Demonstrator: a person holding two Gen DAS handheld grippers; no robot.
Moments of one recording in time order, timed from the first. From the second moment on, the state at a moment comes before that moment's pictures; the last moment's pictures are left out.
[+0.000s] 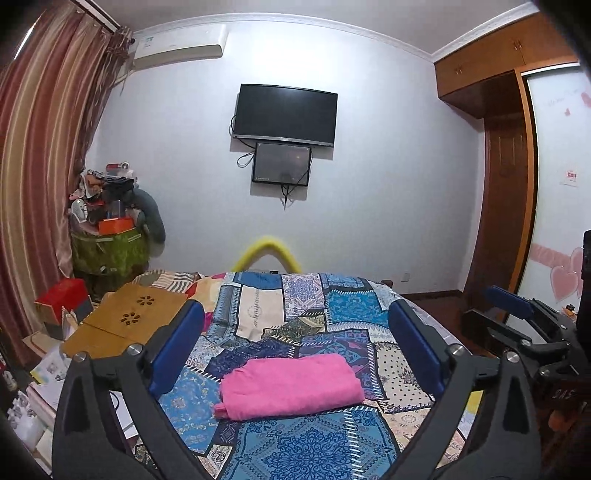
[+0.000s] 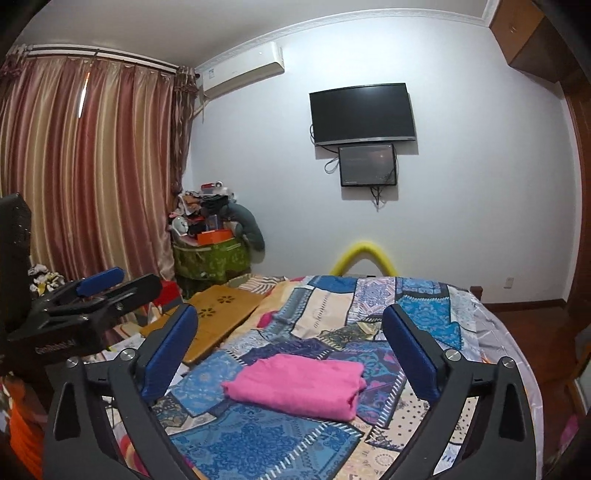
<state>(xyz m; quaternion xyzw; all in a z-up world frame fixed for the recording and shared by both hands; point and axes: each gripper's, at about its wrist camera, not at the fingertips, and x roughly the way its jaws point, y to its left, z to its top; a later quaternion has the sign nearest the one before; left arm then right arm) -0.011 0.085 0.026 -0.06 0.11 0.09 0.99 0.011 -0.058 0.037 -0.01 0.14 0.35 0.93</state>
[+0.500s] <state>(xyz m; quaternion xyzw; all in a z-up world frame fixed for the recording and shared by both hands) -0.010 0.084 0.022 -0.06 0.12 0.09 0.99 0.011 -0.060 0.037 -0.01 0.14 0.34 0.93</state>
